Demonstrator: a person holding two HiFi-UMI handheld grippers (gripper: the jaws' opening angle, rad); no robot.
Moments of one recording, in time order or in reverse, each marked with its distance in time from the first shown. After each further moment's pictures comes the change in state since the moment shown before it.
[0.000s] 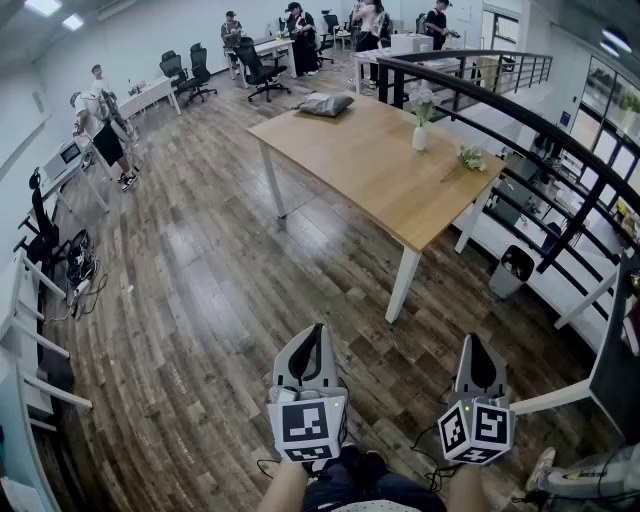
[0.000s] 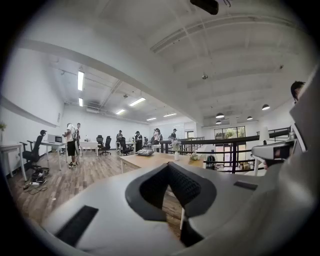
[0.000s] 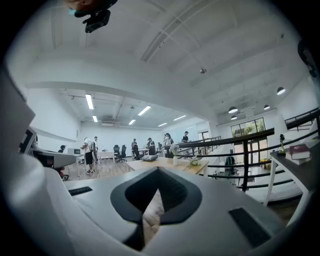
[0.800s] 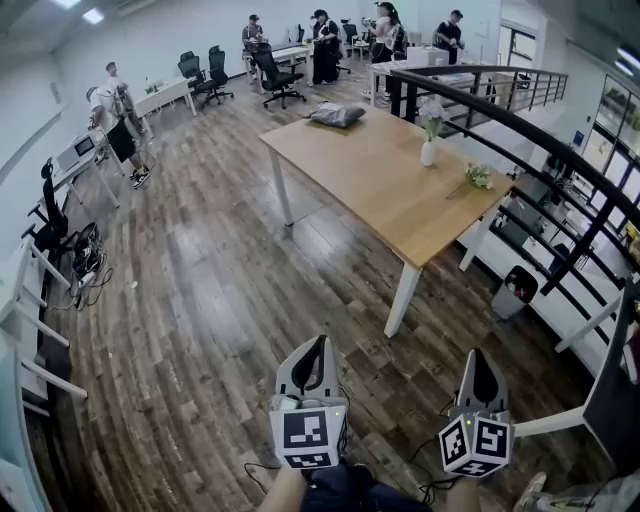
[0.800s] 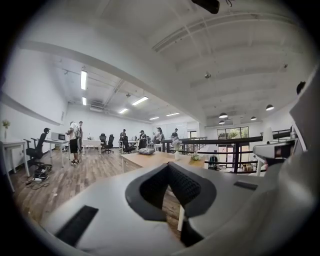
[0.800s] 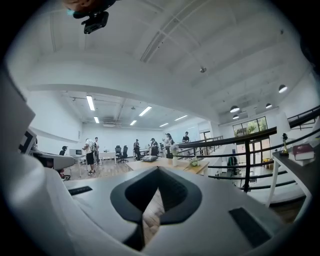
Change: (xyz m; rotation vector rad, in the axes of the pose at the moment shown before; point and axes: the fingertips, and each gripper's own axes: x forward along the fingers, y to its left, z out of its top) left arm 0.012 -0.025 -0.007 -0.020 0.014 0.034; right arm 0.011 -0.035 -0.001 0.007 0.001 0.022
